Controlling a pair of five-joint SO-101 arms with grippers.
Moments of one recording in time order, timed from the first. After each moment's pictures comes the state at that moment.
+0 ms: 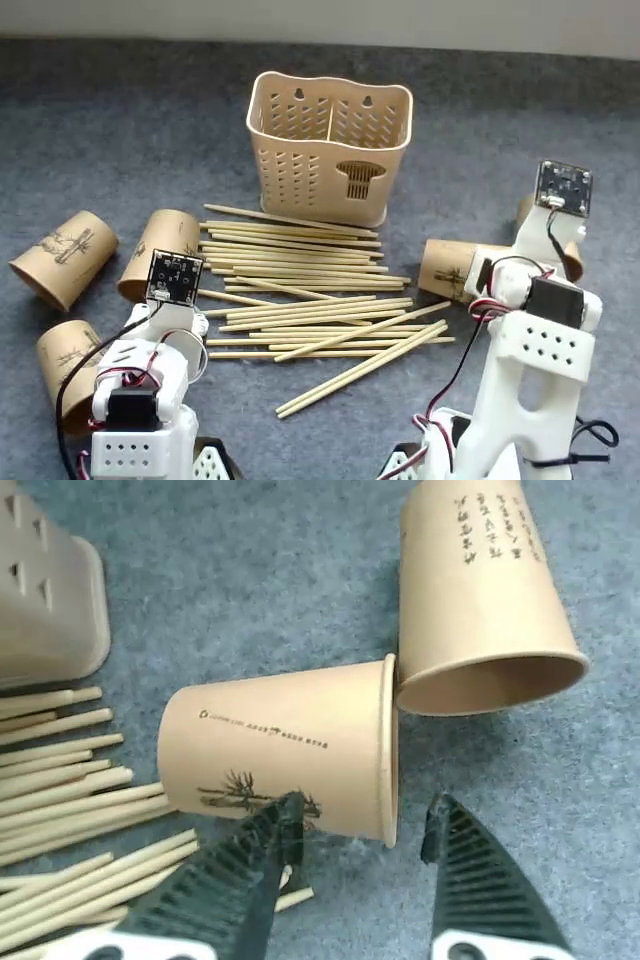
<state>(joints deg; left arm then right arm) -6.7 -104.4 94.3 64.9 -7.4 14.4 -44.7 42.8 66.2 3.9</state>
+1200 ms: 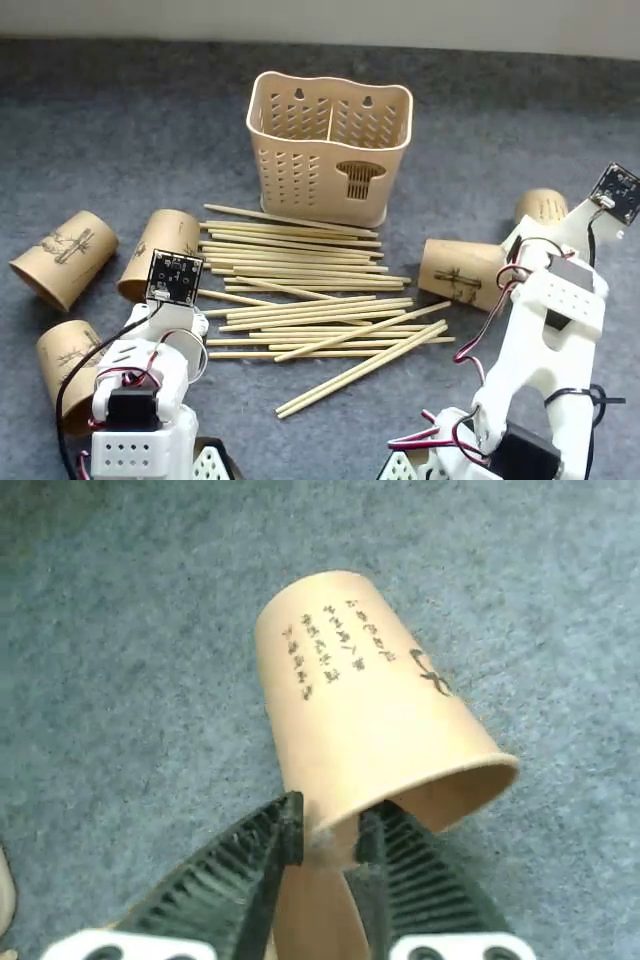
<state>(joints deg) -6.7 -104.4 94.3 64.9 -7.4 23.2 -22.7 44.9 33.8 -8.8</state>
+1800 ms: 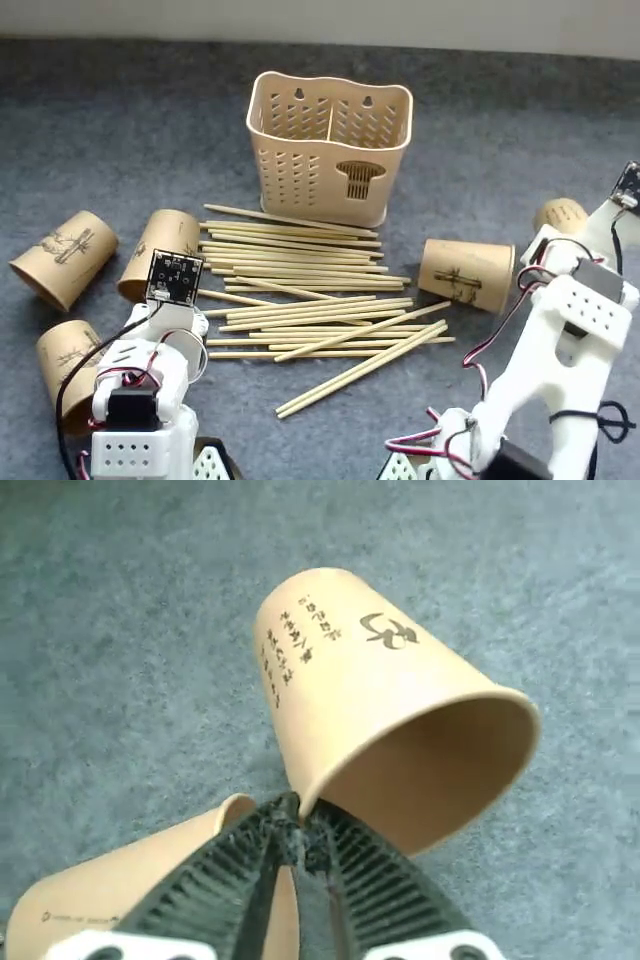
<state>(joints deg) -6.7 -104.4 94.3 64.9 -7.4 27.4 -30.4 37.6 49.5 2.7</state>
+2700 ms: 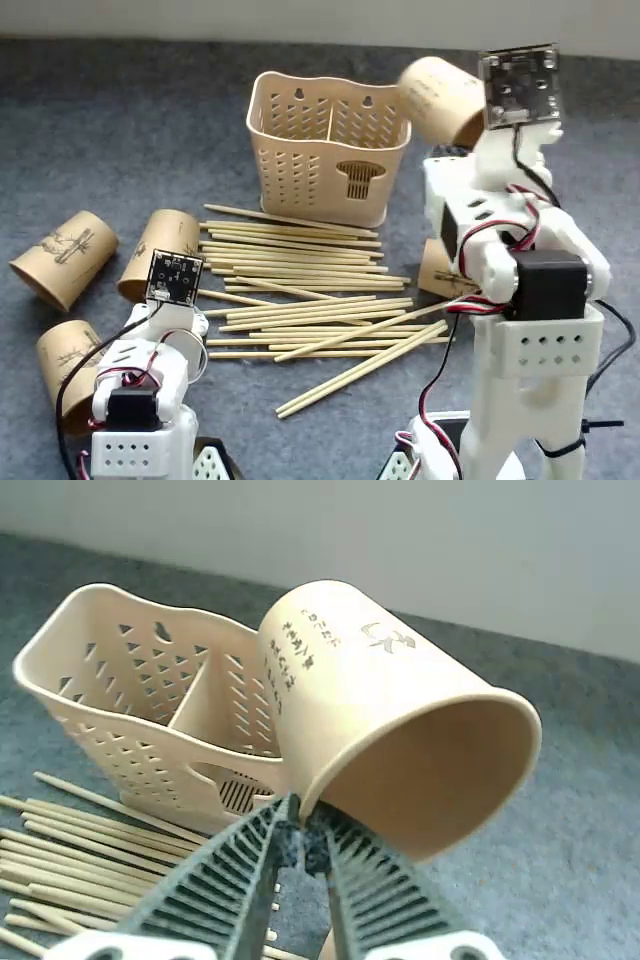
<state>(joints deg) -6.7 -104.4 94.3 64.9 -7.4 -9.1 -37.3 1.6 74.0 11.3</state>
